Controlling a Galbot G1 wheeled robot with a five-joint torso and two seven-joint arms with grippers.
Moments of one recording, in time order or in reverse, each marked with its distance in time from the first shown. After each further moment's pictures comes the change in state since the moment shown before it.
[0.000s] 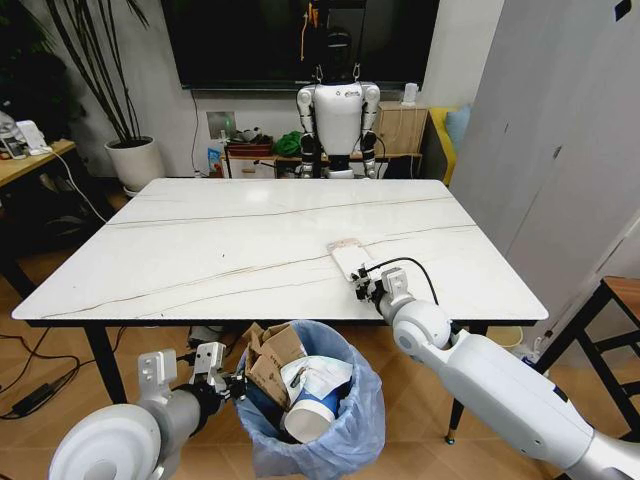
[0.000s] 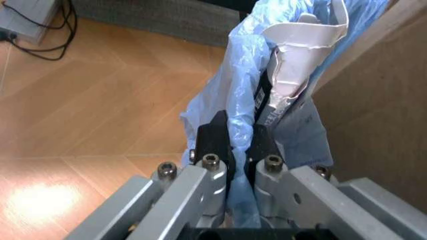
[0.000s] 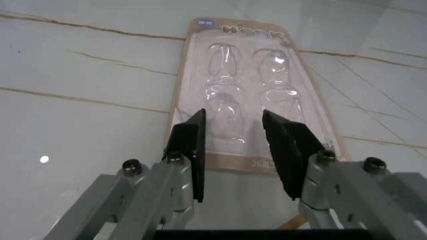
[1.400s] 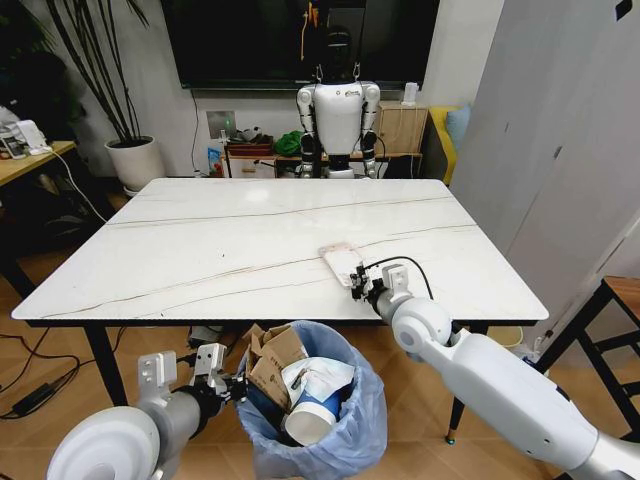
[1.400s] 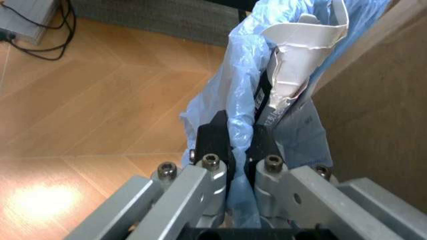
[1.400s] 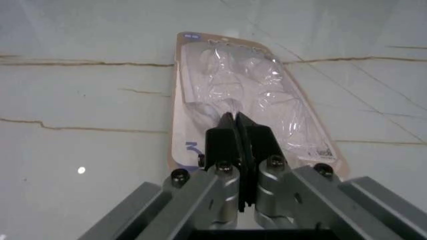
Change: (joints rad) left arm 0.006 0.008 -0.002 -0.006 0.000 0.000 0.004; right arm 0.010 -0.010 0.030 0.095 0.176 -0.007 0.076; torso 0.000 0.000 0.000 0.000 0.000
